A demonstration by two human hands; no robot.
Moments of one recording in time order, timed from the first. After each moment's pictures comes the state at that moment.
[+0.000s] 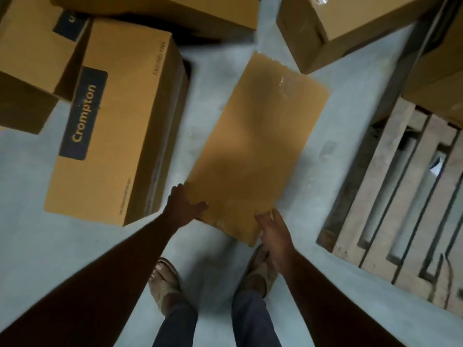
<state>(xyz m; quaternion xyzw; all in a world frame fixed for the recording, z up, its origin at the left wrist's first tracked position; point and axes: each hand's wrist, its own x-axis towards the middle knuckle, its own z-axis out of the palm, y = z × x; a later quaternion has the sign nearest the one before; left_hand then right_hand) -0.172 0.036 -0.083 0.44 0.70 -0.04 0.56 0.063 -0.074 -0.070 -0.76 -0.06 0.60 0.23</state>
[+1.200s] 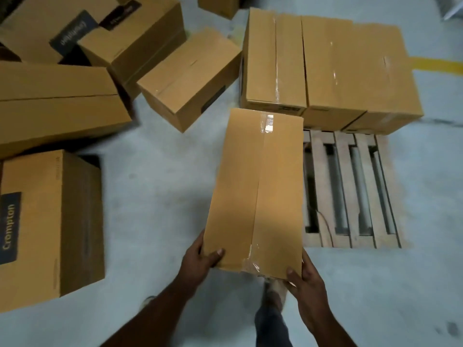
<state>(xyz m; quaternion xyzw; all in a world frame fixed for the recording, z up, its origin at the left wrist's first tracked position) 0.110 -0.141 0.110 0.48 0.51 0.06 0.70 0.313 -0.349 0.141 -0.76 0.02 0.44 0.48</state>
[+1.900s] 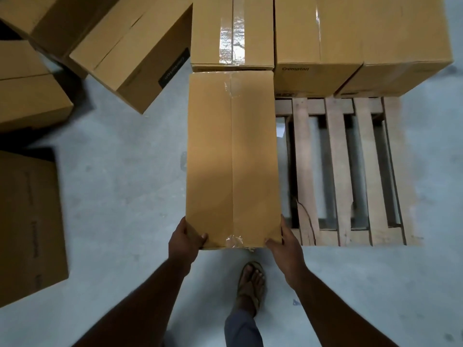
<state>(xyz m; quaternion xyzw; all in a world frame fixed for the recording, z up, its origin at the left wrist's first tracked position) 0.289 -0.179 -0.005 0.51 0.67 0.01 0.54 0.498 -0.341 0.006 -0.79 -0.02 0.51 0.34</state>
